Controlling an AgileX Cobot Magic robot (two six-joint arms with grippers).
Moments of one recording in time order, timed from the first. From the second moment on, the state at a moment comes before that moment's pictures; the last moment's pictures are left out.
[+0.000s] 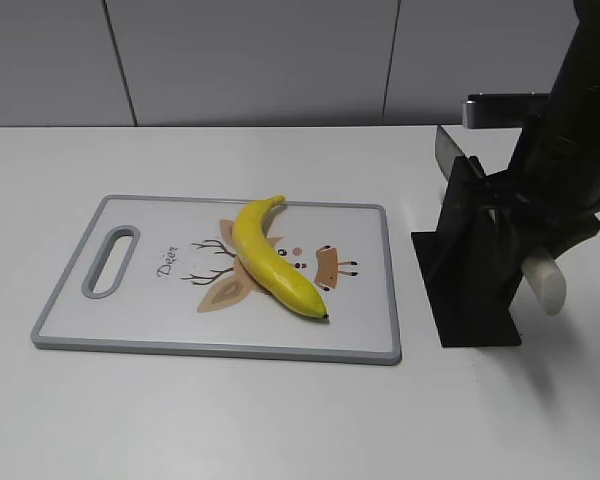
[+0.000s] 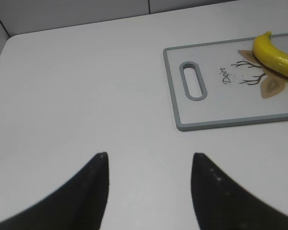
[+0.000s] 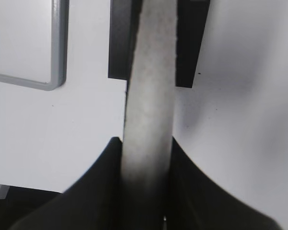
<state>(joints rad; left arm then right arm) -0.26 -0.01 -0.49 0.07 1.09 0.08 0.32 1.74 -1.23 0.14 1.13 0.19</state>
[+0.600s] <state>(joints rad) -0.26 -0.01 -0.49 0.07 1.09 0.08 0.32 1.49 -1.25 0.06 1.10 0.21</state>
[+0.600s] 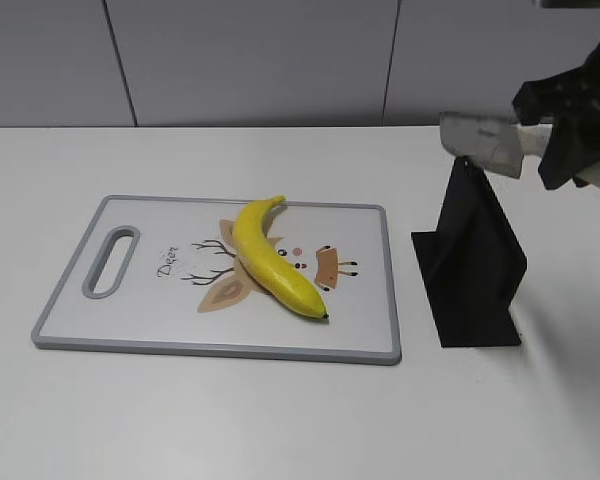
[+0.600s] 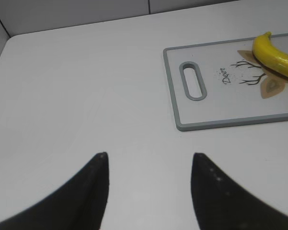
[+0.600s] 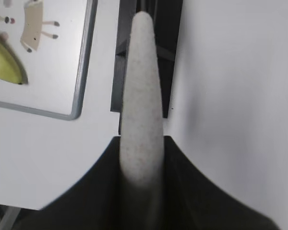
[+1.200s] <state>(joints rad) -0.26 -0.01 -0.49 0.07 1.09 0.08 0.32 1.32 -1.25 0.13 1.02 -0.19</state>
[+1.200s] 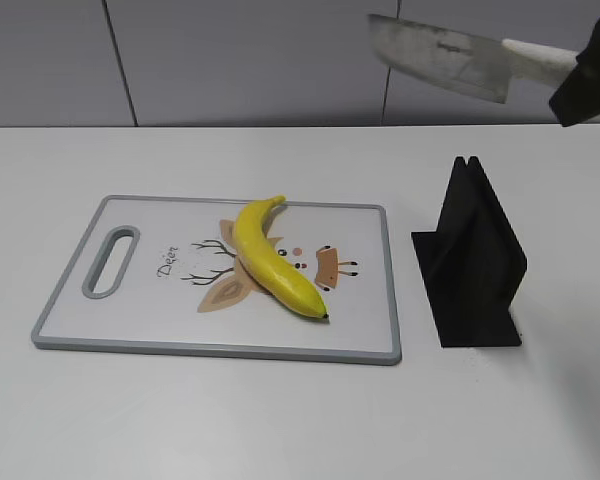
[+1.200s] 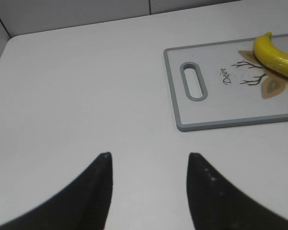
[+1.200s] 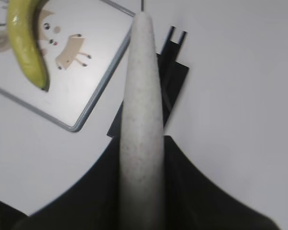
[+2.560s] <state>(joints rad) -0.26 1.29 -1.09 -0.56 0.87 1.33 0.32 1.75 -1.45 0.53 1.07 -1.28</state>
